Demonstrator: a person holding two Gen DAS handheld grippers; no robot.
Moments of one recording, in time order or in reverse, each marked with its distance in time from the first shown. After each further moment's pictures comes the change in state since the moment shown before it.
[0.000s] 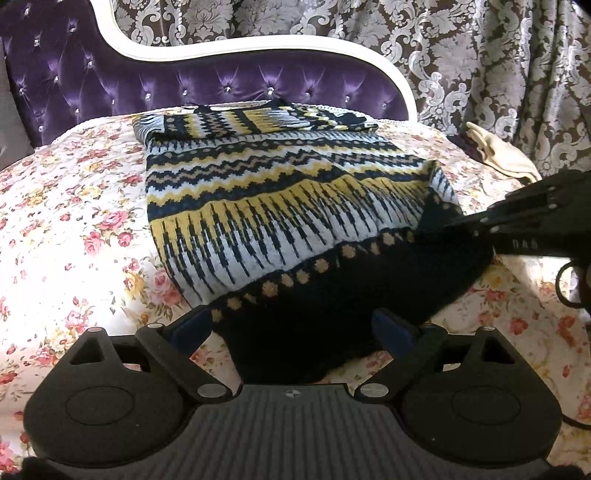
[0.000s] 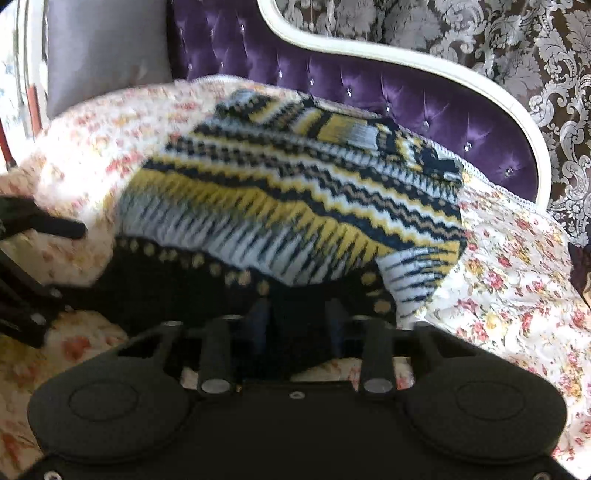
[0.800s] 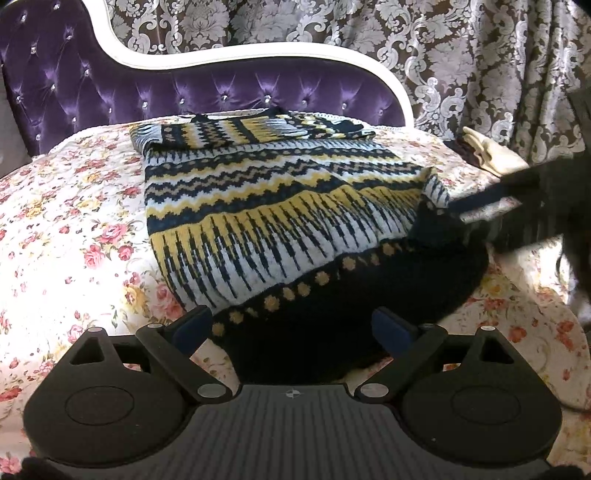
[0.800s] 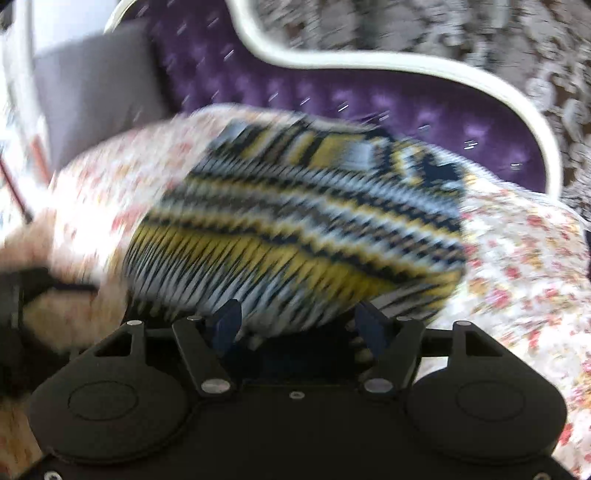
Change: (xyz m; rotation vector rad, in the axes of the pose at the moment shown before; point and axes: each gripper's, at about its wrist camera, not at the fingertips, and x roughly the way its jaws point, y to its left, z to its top) left arm -0.001 0.003 0.004 0.017 -0.023 -0.008; right arm 0.000 -0.010 0.024 0.050 -0.018 0.121
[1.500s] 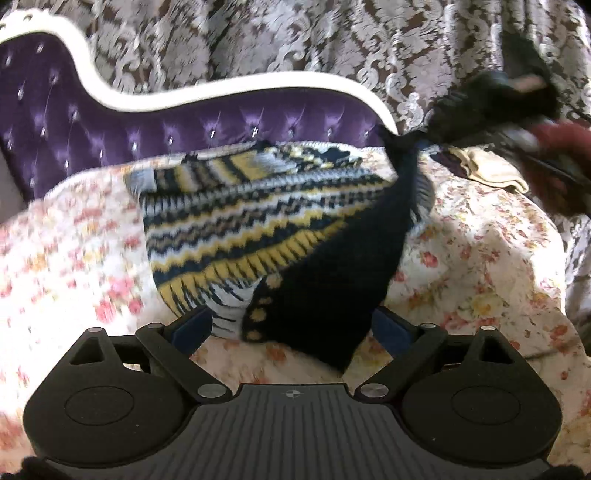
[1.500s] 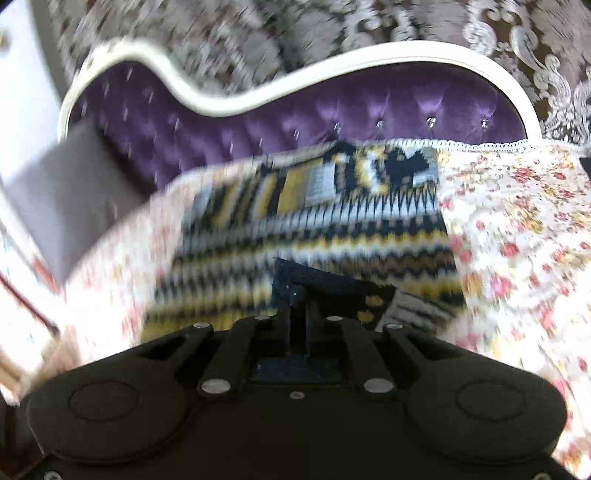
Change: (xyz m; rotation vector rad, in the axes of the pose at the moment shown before) left arm -0.015 -0.002 0.021 0.106 -0.085 -0.004; right arm -0.005 -0.103 0.052 0.458 -0.147 0.103
